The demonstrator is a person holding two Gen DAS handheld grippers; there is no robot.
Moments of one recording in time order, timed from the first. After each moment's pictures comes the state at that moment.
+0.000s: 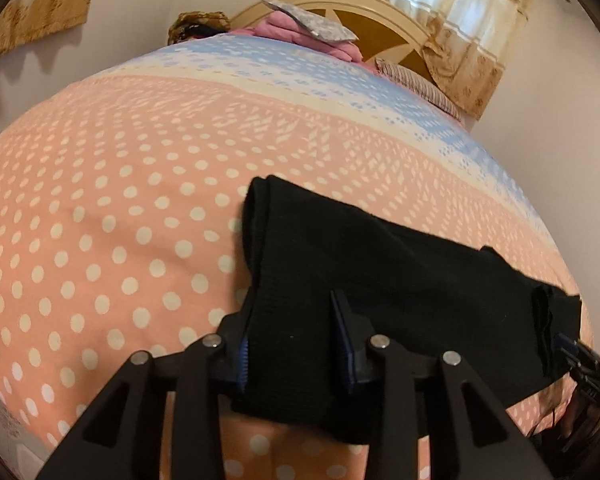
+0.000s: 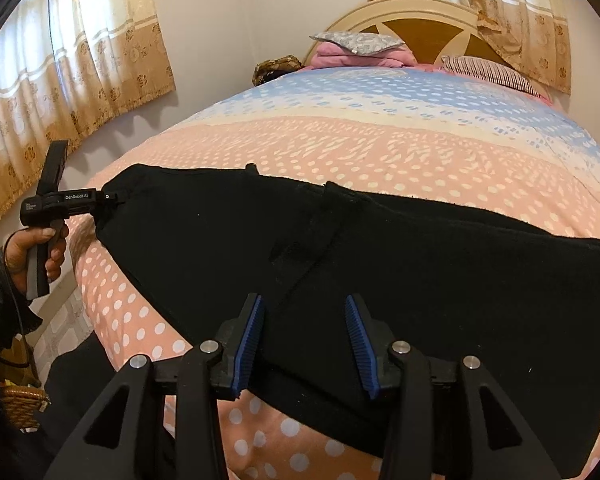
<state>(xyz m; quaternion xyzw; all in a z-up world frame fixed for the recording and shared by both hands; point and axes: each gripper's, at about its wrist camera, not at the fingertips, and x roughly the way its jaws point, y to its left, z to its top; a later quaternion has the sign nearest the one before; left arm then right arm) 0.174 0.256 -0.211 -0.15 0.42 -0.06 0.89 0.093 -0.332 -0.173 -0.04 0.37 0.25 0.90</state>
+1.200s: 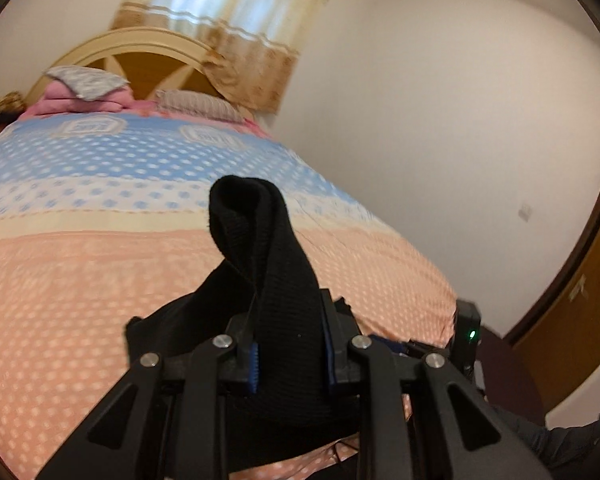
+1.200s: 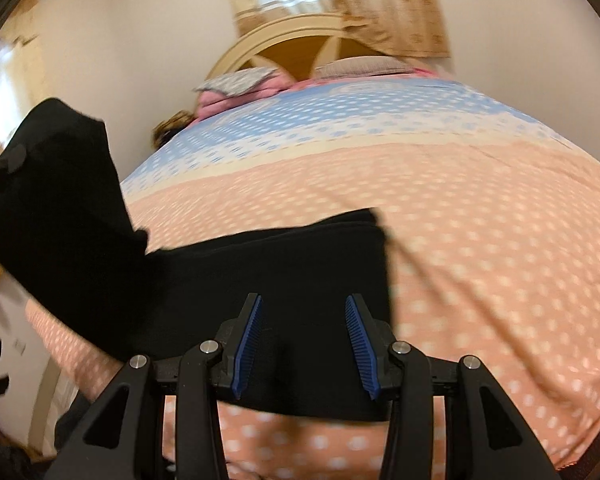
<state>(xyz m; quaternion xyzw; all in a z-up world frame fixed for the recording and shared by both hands) 0.159 -0.031 -0.044 -0.08 0.32 -0.36 0.87 0.067 -0.485 -0.125 0.08 0.34 0.06 0.93</state>
